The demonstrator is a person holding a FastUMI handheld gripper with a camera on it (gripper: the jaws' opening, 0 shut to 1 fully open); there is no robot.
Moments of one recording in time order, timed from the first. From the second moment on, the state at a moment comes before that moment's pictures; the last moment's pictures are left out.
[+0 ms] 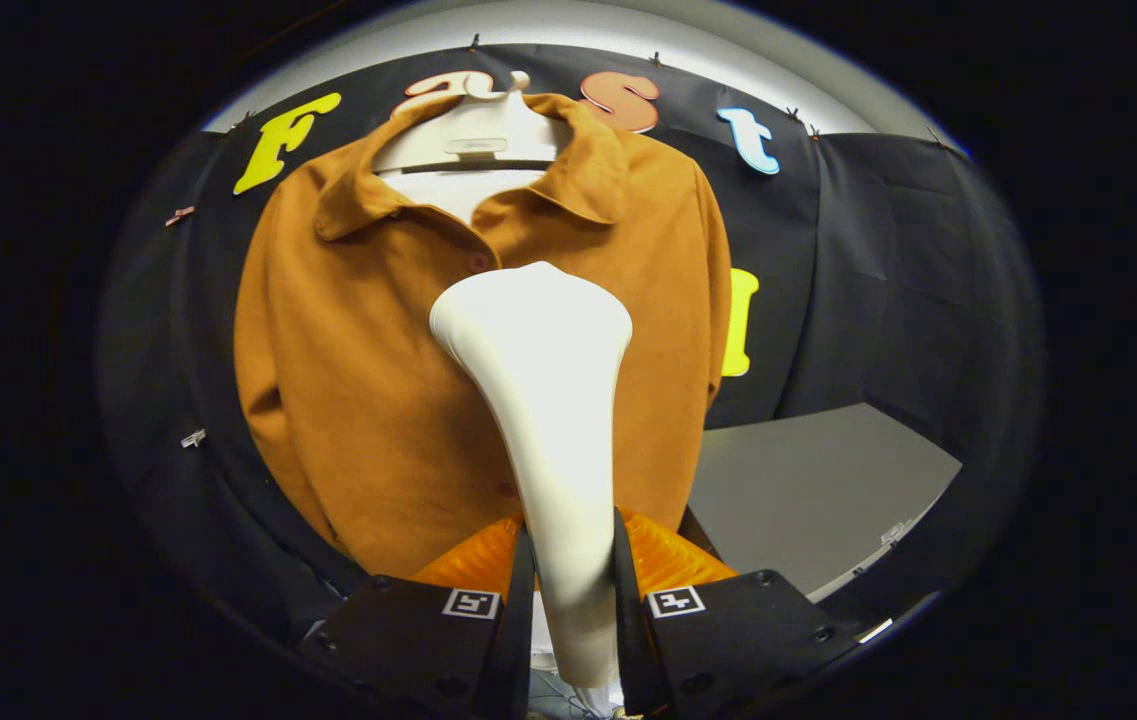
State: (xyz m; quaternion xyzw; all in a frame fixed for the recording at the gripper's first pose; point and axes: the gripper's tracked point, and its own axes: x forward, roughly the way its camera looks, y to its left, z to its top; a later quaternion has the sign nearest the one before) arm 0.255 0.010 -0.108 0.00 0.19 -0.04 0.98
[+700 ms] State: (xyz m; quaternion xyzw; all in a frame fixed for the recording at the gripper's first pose) arm 0.265 0.101 -0.169 -0.02 0.27 0.02 0.96
